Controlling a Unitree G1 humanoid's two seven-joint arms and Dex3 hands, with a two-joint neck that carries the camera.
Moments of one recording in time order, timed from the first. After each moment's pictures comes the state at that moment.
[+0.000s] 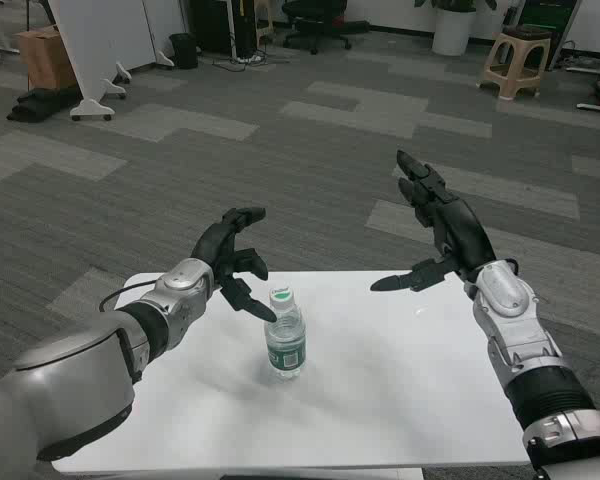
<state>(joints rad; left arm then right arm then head) -0.82 0.16 -0.99 1.29 -1.10 -0.39 -0.04 -0.38 -0.34 0.07 0.51 0.16 -0.43 0.21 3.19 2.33</state>
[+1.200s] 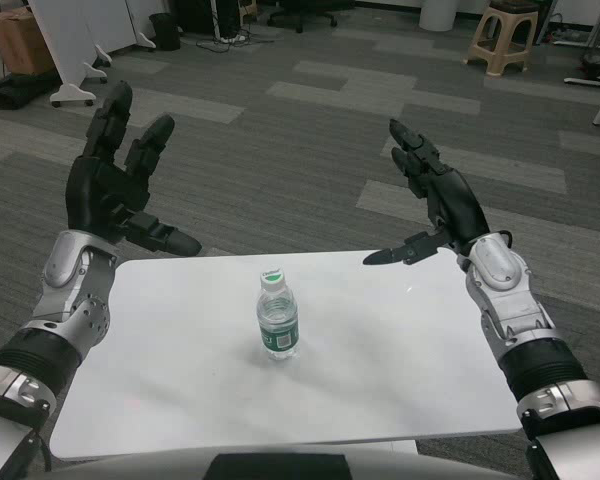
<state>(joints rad) -0.45 0.39 -0.24 0.59 -0.87 -0.62 -0.29 -0.37 -0.36 0.08 0.46 0.16 -0.43 0.18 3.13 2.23</state>
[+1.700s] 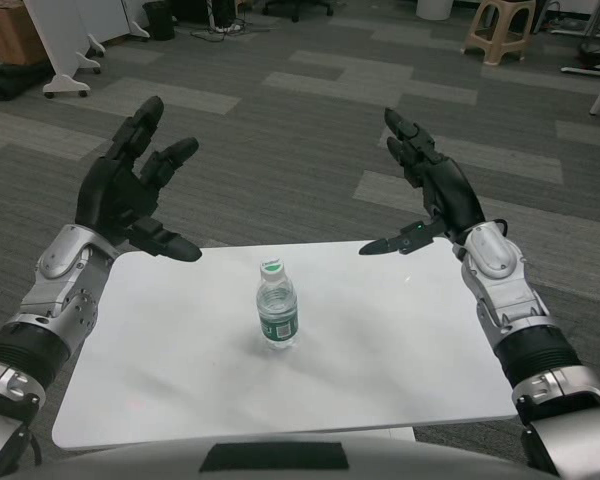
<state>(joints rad) -0.44 0.42 -0.24 0.59 -0.75 -0.47 -0.36 -0.37 -0.36 0.08 0.46 0.16 -0.43 0.18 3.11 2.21</state>
